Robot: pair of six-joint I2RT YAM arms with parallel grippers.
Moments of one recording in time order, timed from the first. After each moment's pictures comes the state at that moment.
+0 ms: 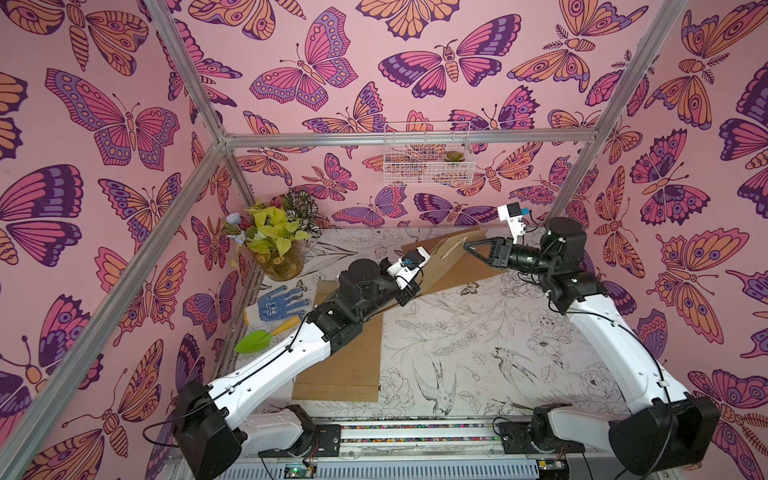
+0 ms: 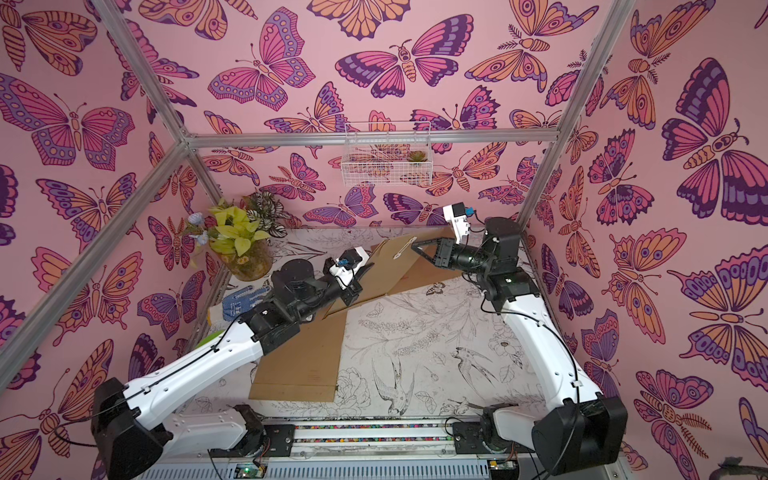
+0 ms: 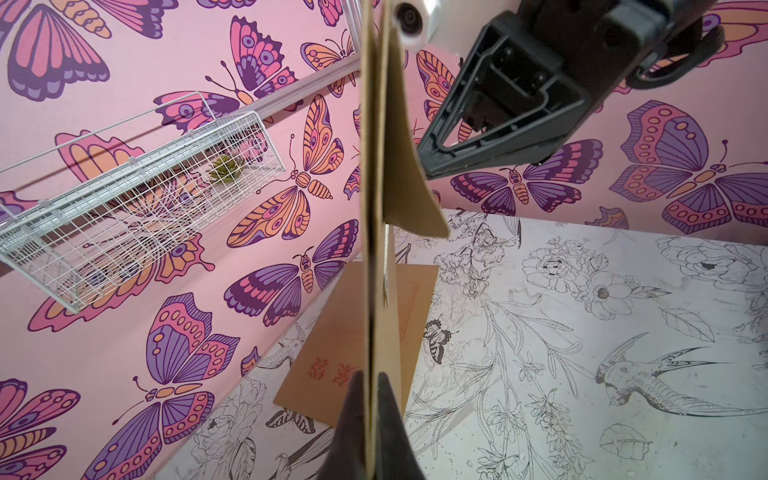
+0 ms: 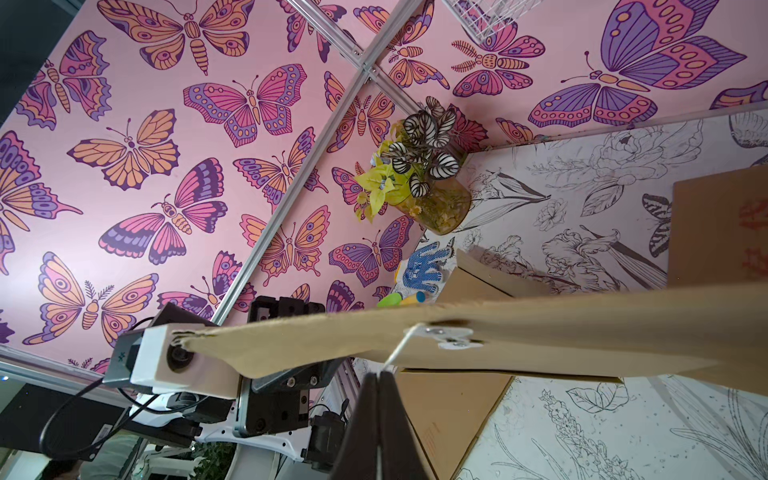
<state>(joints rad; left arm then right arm) -0.77 1.23 1.05 0.09 0.09 0.33 0.18 1.25 1.19 -0.13 -0.97 0.73</state>
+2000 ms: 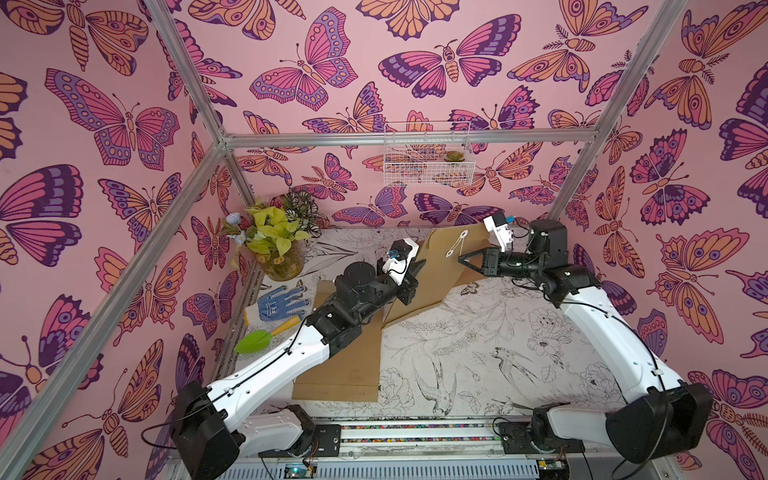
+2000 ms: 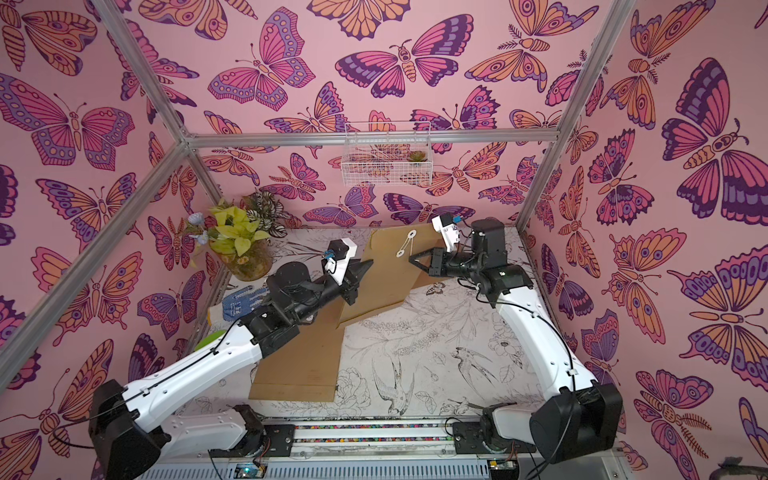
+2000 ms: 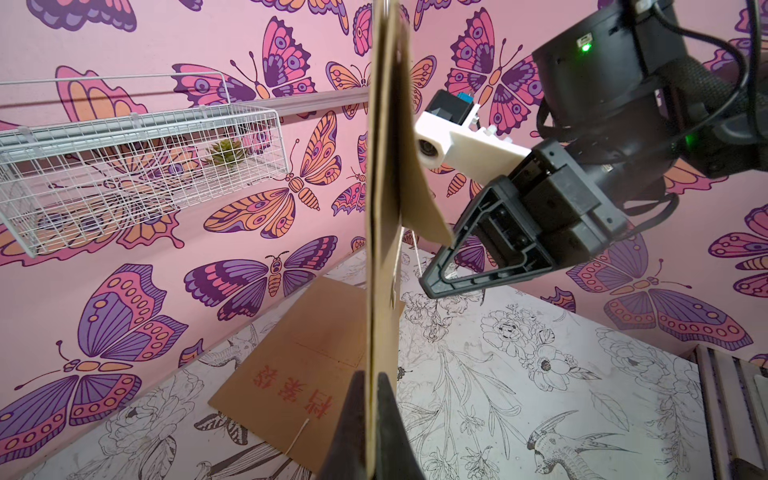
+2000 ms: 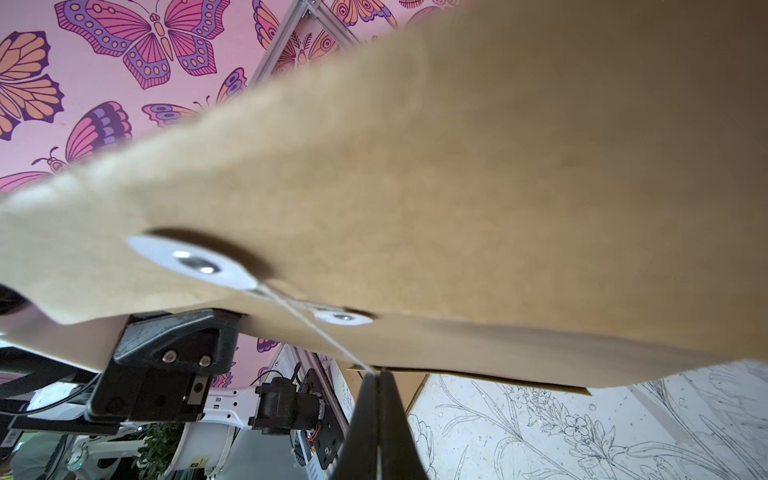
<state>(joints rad) -0.77 1.21 1.01 0.18 0.09 0.05 0.21 1.30 1.24 -0.42 -0.86 0.47</state>
